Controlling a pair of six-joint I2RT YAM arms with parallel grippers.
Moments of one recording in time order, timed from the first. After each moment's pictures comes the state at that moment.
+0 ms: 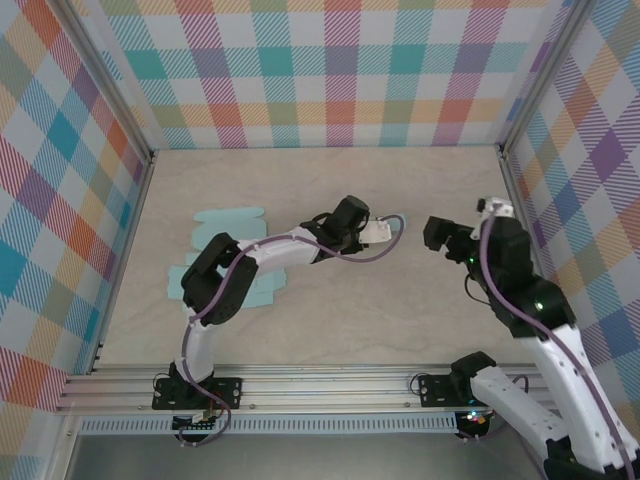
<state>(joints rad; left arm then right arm) -0.83 2.07 1.48 -0.11 -0.15 0.82 0.40 0.69 1.05 -0.79 0.27 0.46</state>
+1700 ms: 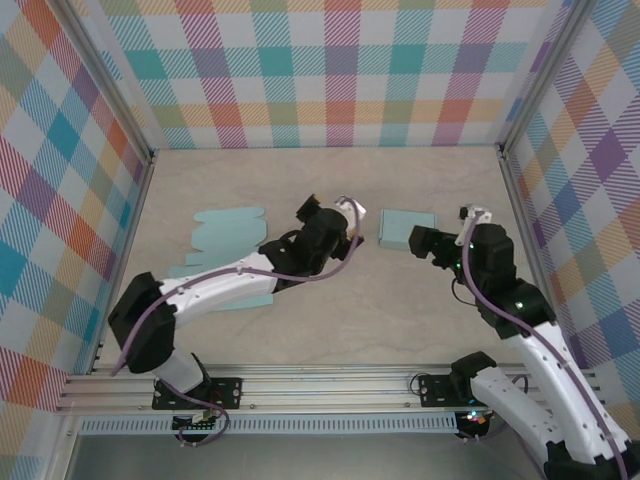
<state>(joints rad) -0.93 1.54 1.17 -0.14 -0.60 0.16 0.40 0.75 0.86 -0.61 0.10 0.49</state>
